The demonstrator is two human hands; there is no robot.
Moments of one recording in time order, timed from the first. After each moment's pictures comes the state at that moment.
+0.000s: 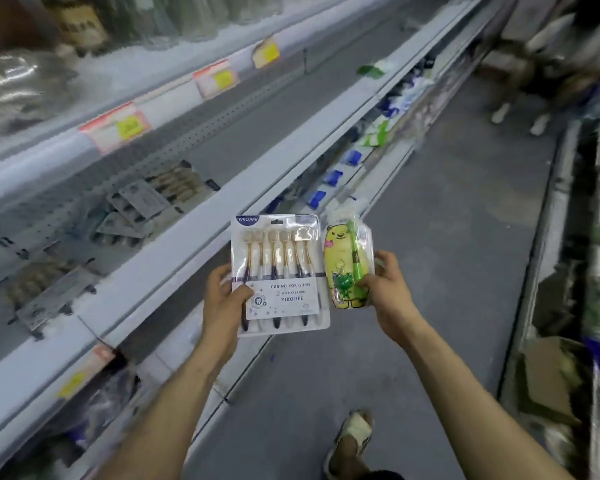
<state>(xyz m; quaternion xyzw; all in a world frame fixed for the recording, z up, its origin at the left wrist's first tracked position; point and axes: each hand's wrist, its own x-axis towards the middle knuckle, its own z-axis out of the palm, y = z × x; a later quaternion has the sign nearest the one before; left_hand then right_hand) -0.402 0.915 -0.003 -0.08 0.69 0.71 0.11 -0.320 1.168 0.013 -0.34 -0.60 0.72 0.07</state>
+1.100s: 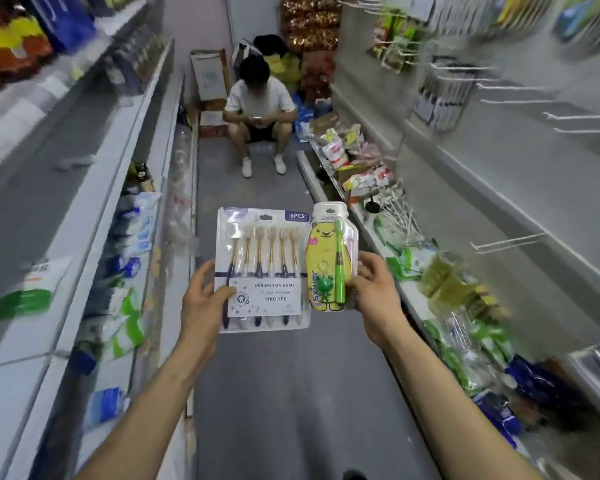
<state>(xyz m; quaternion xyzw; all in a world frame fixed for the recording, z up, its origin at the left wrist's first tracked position) -0.777 1.764 0.061 0.25 0.64 0.62 0.38 -0.523 1.858 0.083 -0.51 -0.45 0.59 0.44</state>
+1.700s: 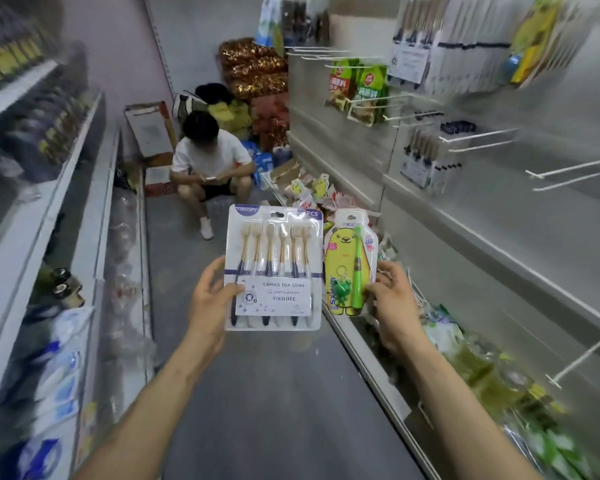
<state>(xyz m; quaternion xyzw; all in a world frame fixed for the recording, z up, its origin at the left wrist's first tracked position) -0.890 2.210 0.102 0.34 0.57 0.60 0.45 -0.614 2.236 0.113 -0.53 -0.37 0.53 0.55</state>
